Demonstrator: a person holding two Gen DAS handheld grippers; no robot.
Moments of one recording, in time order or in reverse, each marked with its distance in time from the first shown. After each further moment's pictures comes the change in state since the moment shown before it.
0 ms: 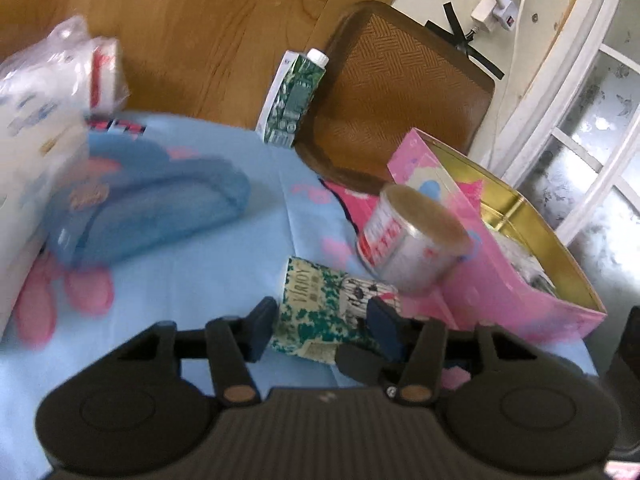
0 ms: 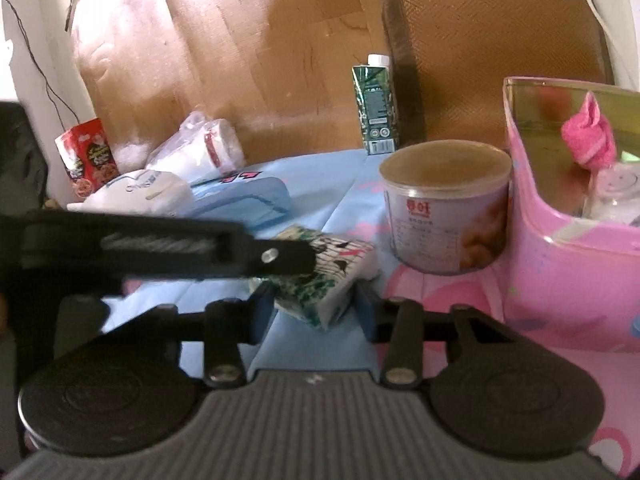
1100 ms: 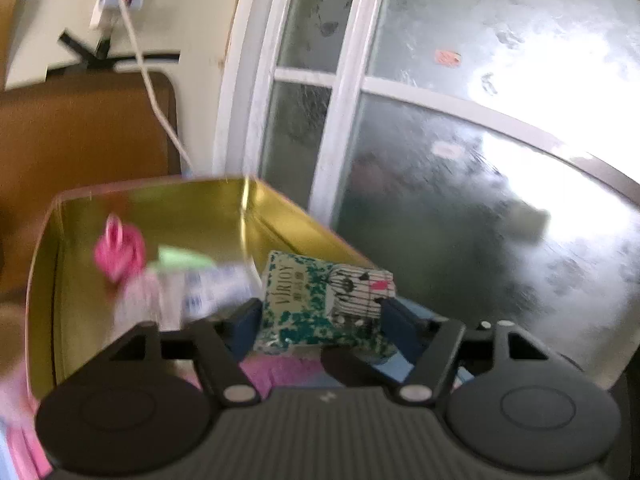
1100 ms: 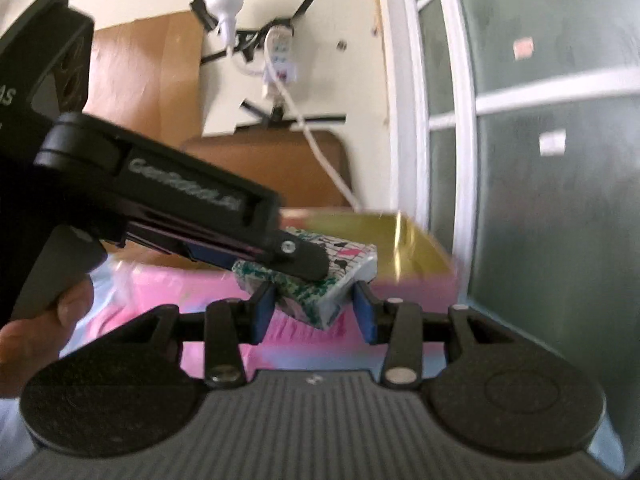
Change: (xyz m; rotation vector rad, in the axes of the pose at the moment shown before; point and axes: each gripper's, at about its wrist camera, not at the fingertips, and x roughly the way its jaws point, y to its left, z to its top) left arm 0.065 -0.287 -0.010 0.542 -0.022 -0.327; right arm -0.188 -0.116 -0.046 -0.069 -0.438 -0.504
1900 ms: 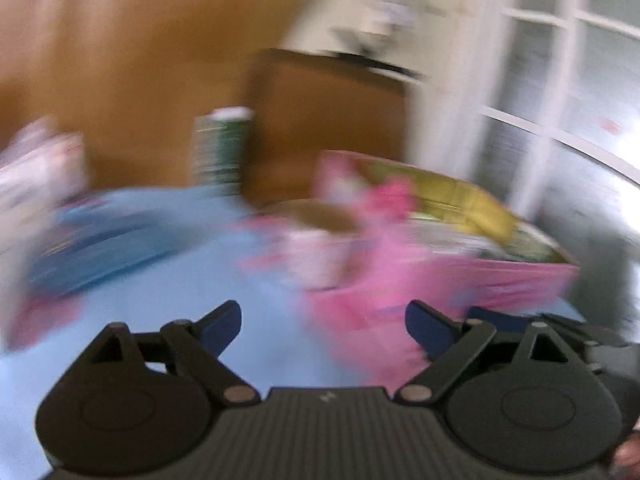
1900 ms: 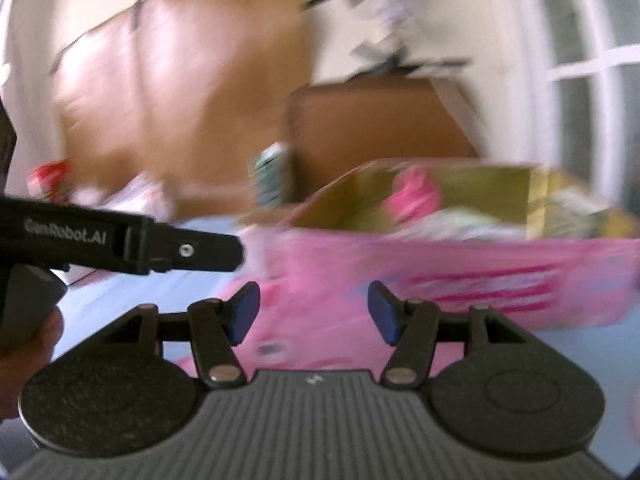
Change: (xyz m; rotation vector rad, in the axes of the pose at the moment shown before) left arm -0.166 0.136 -0.125 -0.314 -0.088 0.442; right arm 0.044 0.093 -0.006 0.026 0.198 0.334
